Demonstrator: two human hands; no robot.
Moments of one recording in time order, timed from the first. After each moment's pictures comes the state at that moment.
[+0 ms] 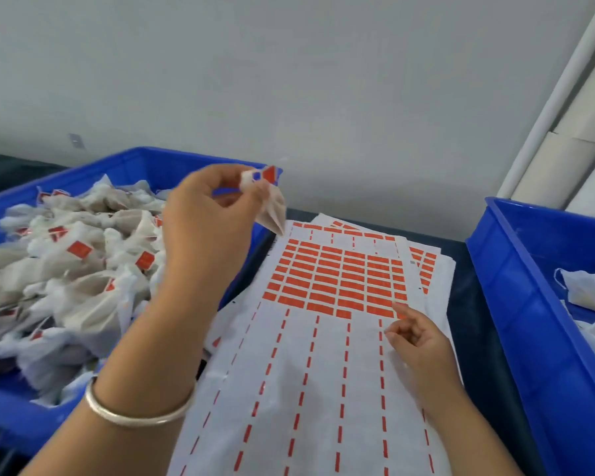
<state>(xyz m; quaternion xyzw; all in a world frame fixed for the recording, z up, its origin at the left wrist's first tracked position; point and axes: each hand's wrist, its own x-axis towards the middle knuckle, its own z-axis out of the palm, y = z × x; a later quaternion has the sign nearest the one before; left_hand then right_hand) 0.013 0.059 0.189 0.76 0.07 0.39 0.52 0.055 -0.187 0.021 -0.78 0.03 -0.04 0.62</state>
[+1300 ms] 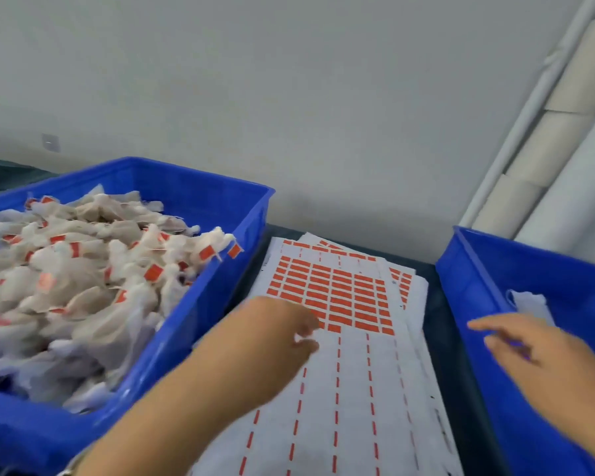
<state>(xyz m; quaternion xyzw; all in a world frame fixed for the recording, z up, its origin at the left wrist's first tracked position) -0.039 0.056 0.169 0.96 -0.10 -0.04 0.26 -0.038 -0.235 0.171 -0.96 -0.03 -0.16 0.25</state>
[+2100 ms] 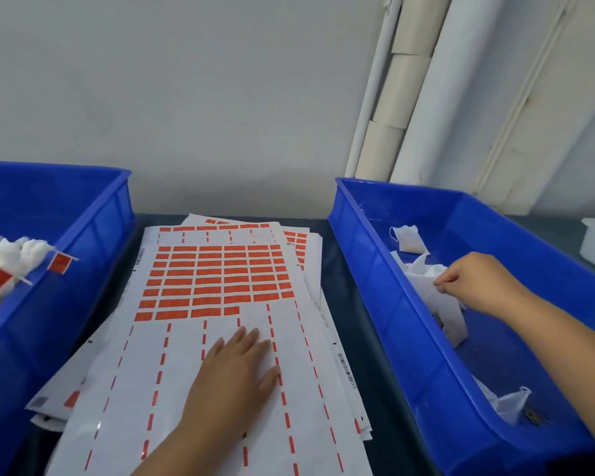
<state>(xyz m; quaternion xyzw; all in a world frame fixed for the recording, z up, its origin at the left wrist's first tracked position) 0.031 -0.046 0.001 0.97 -0.17 0.02 0.17 0.018 -0.383 0.146 -0.98 0.21 -0.04 0.06</state>
